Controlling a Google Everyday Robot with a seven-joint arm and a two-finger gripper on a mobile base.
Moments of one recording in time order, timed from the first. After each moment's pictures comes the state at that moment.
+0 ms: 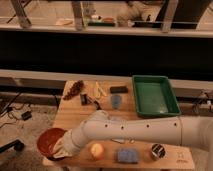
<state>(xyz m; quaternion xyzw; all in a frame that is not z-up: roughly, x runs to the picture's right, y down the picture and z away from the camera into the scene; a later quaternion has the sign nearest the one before) -0.217 0.270 0.631 -0.31 -0.45 -0.04 0.84</state>
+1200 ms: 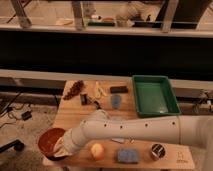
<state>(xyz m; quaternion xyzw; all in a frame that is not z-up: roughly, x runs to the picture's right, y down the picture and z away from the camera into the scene) -0.217 0.270 0.638 -0.31 -0.45 -0.04 0.84</state>
